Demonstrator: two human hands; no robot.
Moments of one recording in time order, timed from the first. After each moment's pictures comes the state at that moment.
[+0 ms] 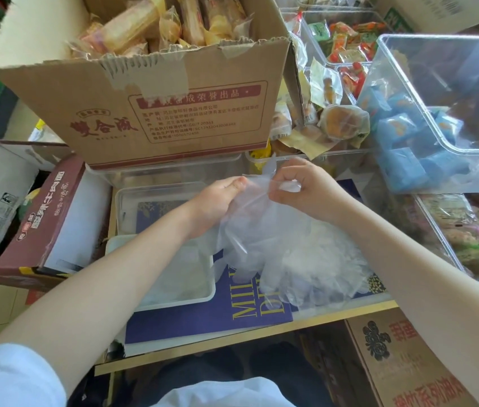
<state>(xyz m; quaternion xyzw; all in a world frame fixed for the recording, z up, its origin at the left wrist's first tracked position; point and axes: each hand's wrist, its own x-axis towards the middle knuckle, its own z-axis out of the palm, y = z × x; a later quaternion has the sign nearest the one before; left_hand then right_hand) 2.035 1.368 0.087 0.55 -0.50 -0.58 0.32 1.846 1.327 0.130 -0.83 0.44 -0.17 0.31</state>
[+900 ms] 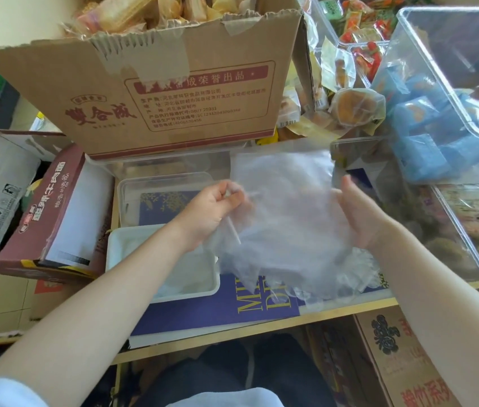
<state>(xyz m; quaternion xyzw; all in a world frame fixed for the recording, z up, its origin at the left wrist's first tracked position) 2.035 1.392 0.067 0.53 -0.43 -0.59 0.43 1.788 1.333 0.078 -0.38 0.46 -0.21 0.77</state>
